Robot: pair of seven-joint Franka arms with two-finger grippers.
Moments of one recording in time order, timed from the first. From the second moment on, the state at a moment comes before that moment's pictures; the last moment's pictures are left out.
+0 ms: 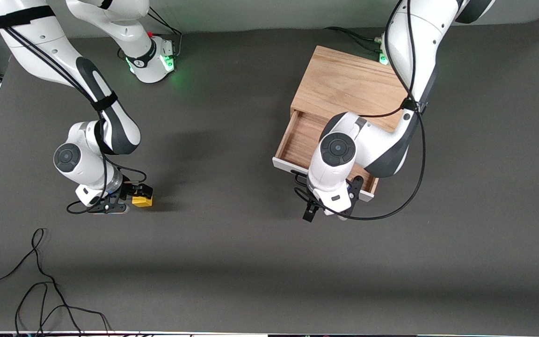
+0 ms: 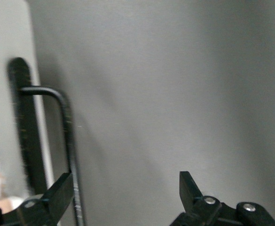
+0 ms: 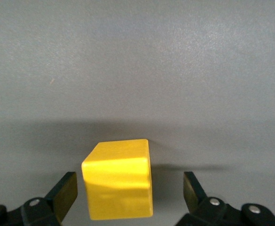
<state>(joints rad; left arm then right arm) -0.49 0.66 -0.11 -1.44 0.07 2.22 -1.74 -0.01 0.42 0.05 -2.16 -0.01 2.61 0.06</state>
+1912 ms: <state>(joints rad) 0.04 0.10 -0.10 -1.49 -0.03 1.46 -0.30 0.04 0.30 0.07 -2.01 -0.02 2.31 0.06</state>
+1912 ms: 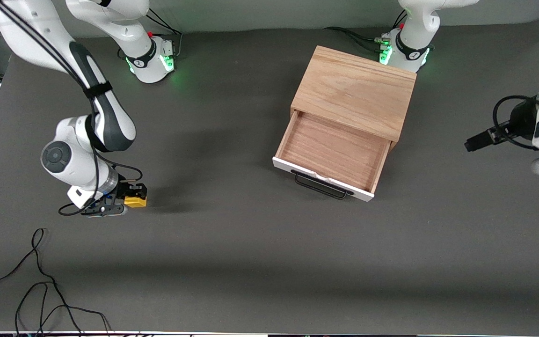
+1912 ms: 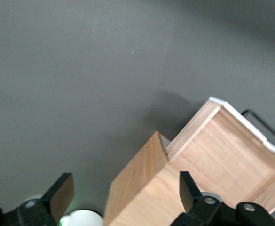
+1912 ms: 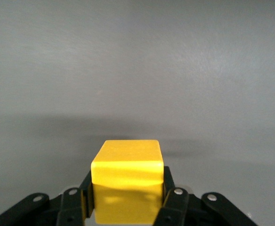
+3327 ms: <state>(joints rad) 0.04 -0.04 -0.10 -1.66 0.01 1.57 0.02 0.34 0.43 0.38 -1.09 -0.02 1.58 0.89</state>
